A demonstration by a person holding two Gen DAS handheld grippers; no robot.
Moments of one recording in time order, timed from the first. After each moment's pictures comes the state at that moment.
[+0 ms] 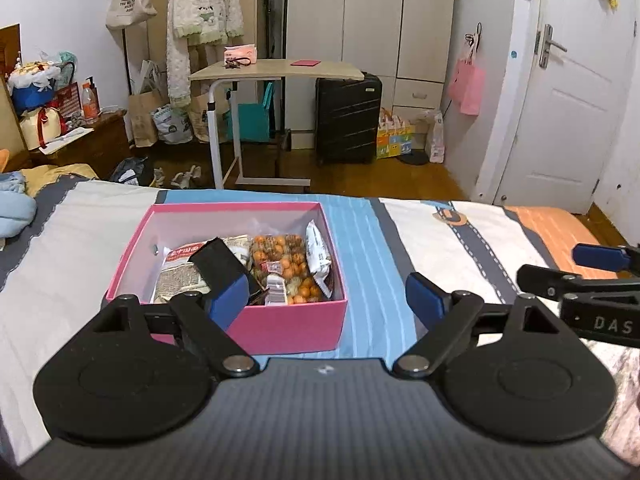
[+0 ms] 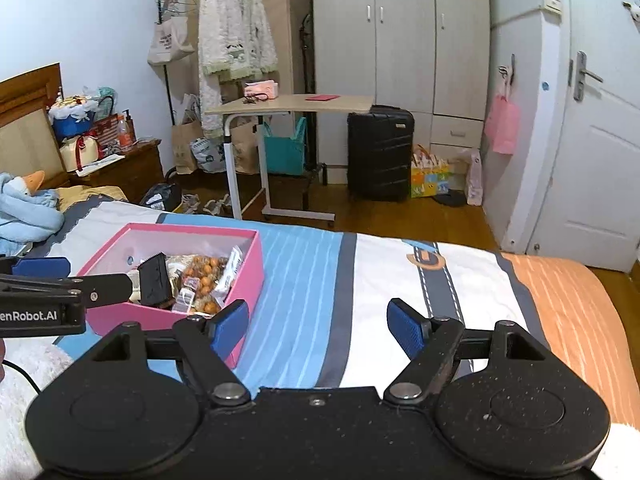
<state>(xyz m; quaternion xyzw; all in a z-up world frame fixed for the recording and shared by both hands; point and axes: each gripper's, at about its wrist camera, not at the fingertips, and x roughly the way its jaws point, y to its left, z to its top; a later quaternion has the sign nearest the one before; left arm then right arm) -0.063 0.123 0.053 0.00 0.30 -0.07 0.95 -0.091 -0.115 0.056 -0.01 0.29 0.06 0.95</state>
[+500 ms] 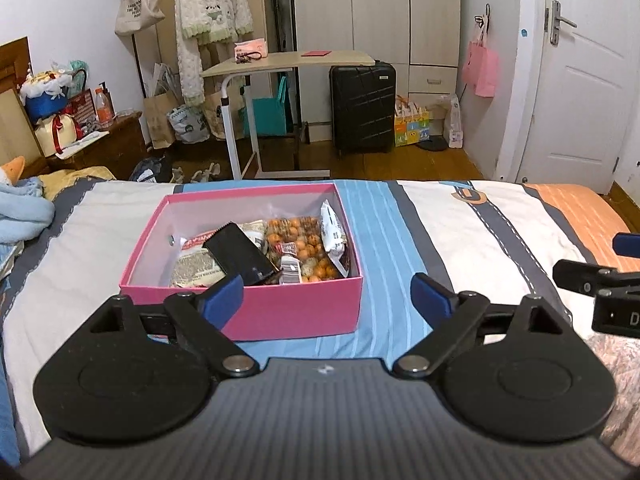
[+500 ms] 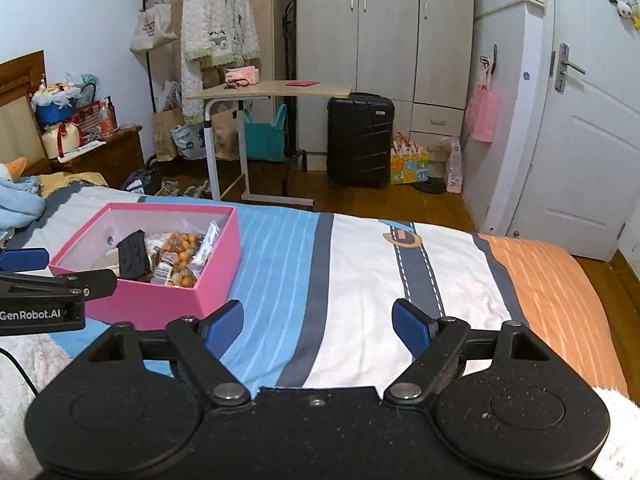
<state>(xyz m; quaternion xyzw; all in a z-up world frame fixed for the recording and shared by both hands) -0.069 0.113 0.035 0.03 0.31 -0.04 0.95 -0.105 -0.123 0.041 -0.02 0.31 0.03 0.95</state>
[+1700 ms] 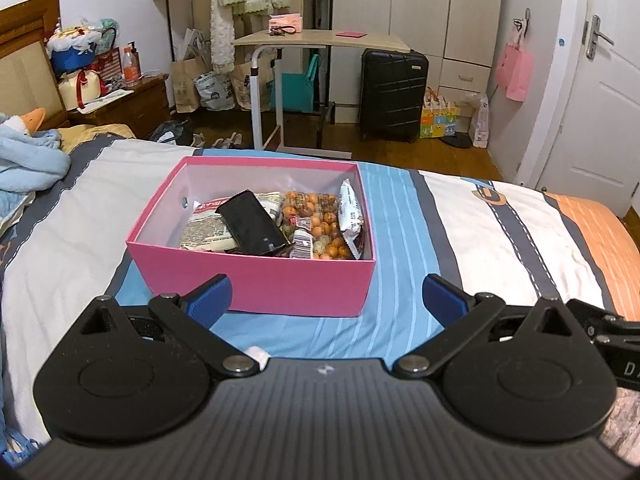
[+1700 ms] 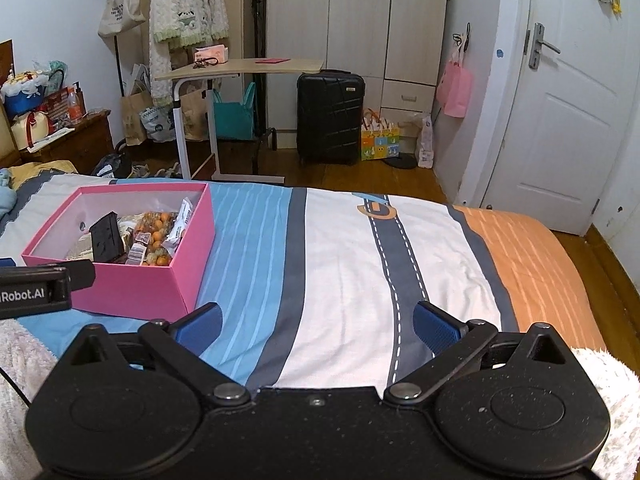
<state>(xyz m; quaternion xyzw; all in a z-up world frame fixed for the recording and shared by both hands) -0.066 0.121 0.028 -0.02 0.33 0.00 0.94 -0.105 -0.116 0.031 -0.02 0.34 -0.02 0.94</state>
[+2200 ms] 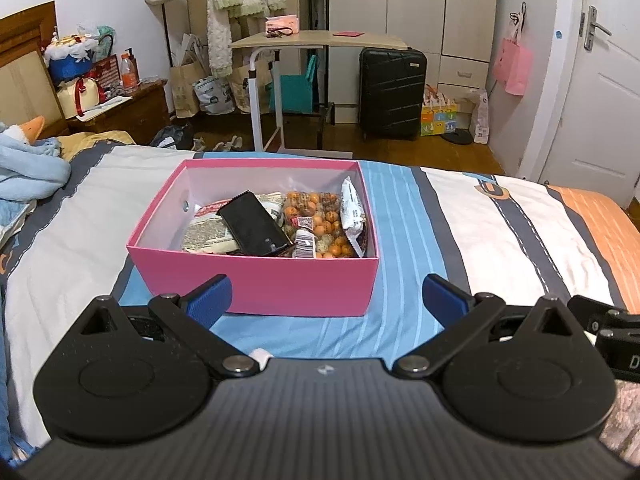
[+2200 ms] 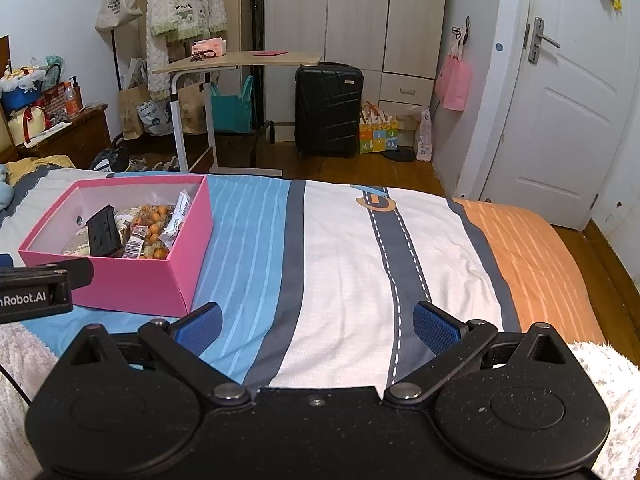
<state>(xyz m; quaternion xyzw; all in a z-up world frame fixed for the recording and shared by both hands) -0.063 0.121 0.025 0.00 0.33 0.00 0.94 -0.100 -0.118 0.029 -0.02 0.35 -0.02 0.94</state>
